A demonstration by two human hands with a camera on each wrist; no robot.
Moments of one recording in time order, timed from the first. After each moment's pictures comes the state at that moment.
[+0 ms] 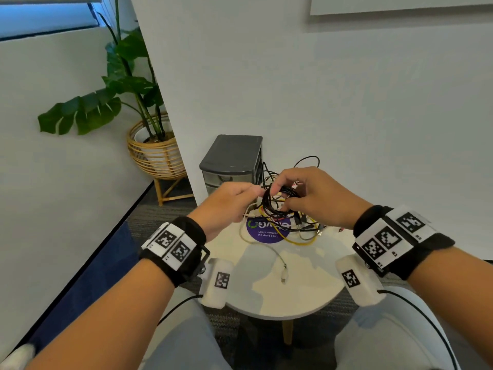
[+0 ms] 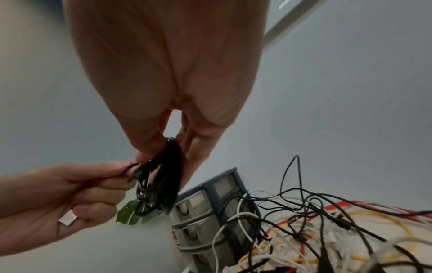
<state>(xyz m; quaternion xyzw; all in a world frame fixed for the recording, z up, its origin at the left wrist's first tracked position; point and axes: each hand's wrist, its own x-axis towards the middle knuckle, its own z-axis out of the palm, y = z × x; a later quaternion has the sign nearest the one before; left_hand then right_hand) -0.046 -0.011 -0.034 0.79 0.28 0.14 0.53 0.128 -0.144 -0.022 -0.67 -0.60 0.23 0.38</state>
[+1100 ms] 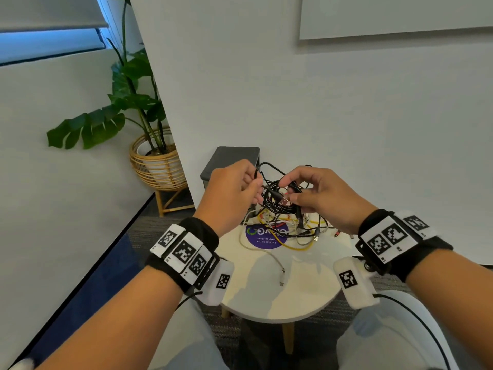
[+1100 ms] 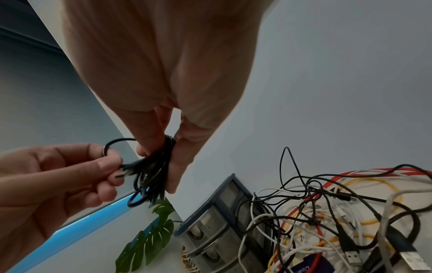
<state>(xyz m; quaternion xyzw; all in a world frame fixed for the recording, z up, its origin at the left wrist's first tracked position) -0.045 -0.035 0.001 0.86 0.21 0.31 0.34 0.128 -0.166 -0.011 -0.63 -0.50 0.30 0.51</state>
